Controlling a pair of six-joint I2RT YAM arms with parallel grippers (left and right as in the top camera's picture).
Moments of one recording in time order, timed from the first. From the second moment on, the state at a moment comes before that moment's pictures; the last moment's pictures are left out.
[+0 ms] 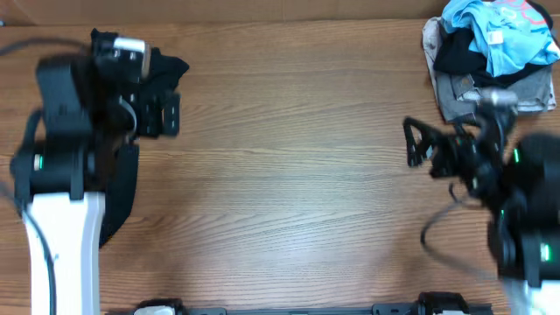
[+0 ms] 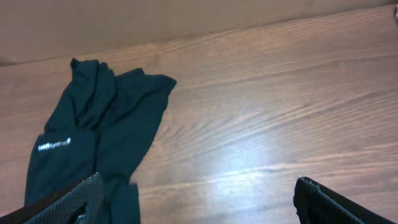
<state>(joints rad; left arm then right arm) 0.04 1.33 1.58 -0.98 0.13 0.14 -0.02 0.93 1.13 -0.68 -0.36 0.20</state>
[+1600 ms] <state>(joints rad) 0.15 2.24 1.62 -0.52 -0.04 0.27 0.05 1.50 1.18 -0.83 -0.48 0.20</state>
